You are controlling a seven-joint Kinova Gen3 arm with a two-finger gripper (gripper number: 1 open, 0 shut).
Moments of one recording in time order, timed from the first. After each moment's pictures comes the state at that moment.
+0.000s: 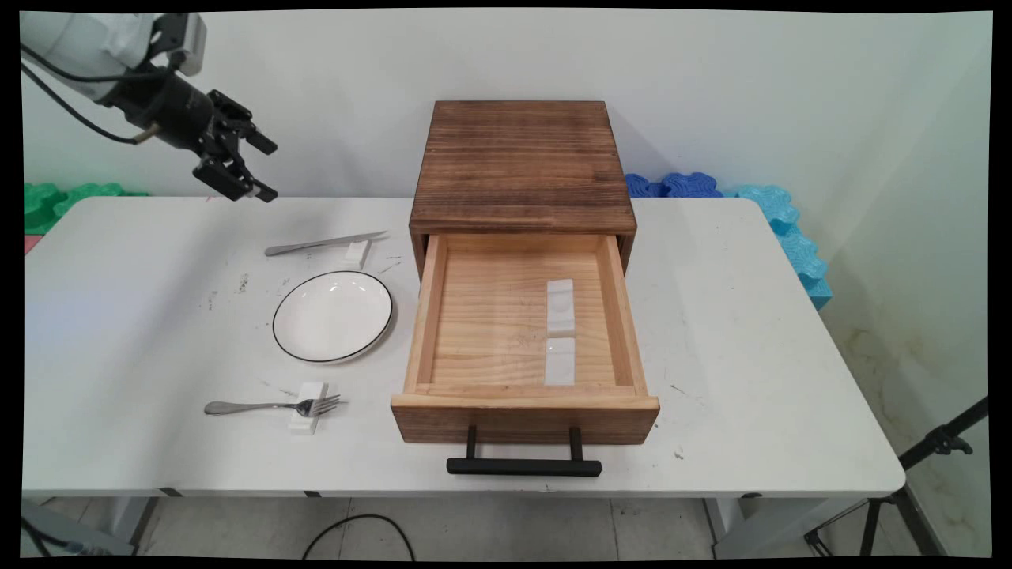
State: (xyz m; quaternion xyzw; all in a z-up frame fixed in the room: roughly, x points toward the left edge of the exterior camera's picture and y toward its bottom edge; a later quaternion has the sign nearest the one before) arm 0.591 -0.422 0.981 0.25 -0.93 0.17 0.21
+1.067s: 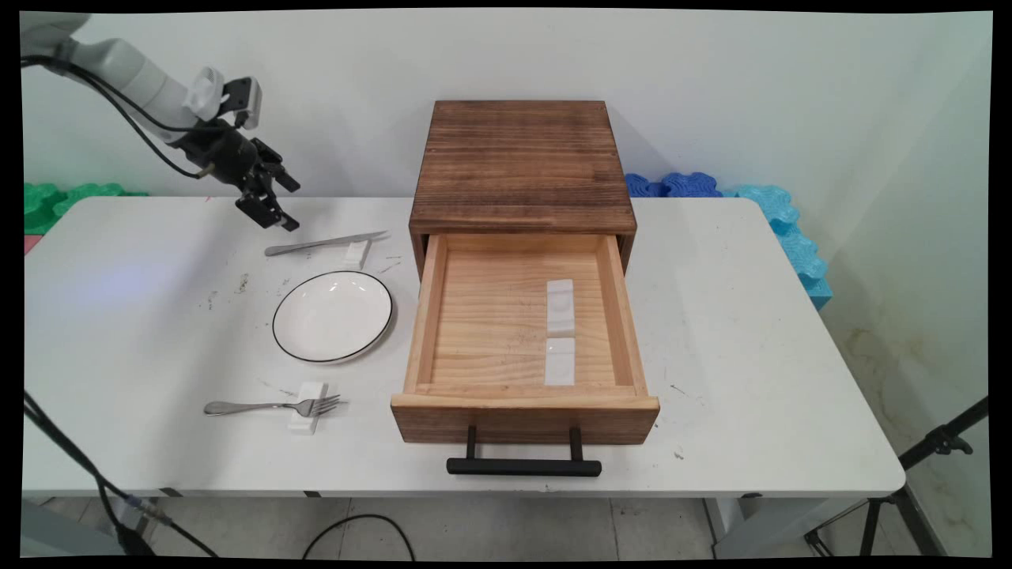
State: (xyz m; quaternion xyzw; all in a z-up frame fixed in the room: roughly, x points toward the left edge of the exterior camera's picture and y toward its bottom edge) arm 0.631 -0.504 0.883 0.25 -0.94 0.12 0.18
